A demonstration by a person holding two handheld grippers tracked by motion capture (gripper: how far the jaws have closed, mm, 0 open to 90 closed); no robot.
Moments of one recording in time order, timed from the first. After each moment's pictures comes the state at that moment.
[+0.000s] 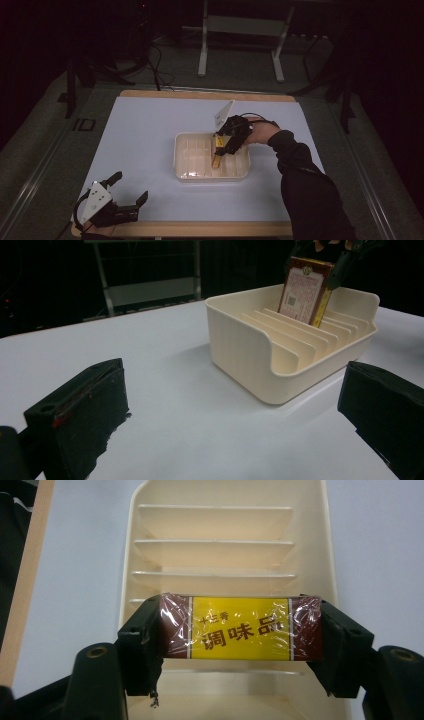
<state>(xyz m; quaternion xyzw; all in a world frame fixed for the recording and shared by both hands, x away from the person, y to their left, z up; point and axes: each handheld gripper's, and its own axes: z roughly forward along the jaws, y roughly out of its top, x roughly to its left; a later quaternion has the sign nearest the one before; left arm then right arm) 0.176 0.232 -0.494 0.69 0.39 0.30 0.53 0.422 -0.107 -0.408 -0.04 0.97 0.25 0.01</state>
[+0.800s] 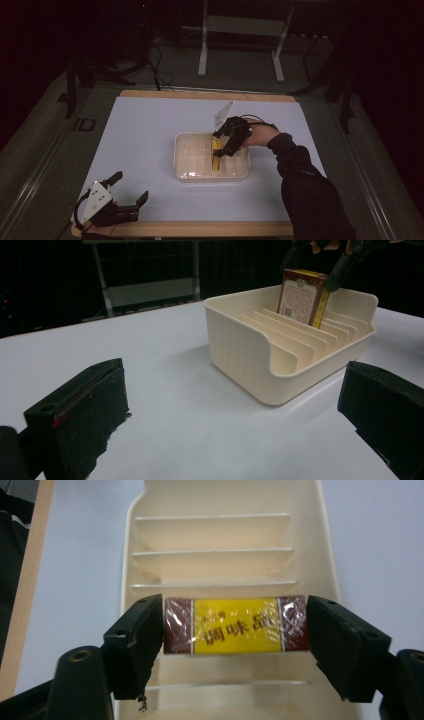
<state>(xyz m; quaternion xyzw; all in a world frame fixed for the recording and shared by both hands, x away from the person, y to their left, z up) 0.177 0.232 -0.494 0.68 0.39 0.30 0.53 0.419 -0.106 -0.410 -0.02 0.96 0.26 0.01</state>
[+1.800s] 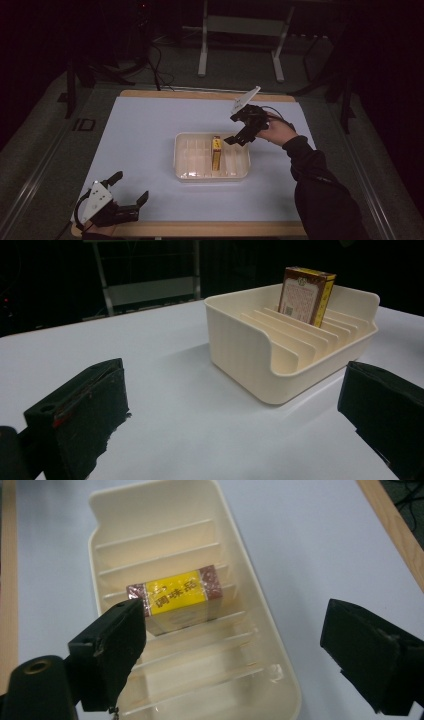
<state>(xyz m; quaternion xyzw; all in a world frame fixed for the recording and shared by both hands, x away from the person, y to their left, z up) 0.177 0.231 -0.494 0.68 0.39 0.30 0.53 0.423 -0.148 -0.372 0.10 0.94 0.31 0.06</state>
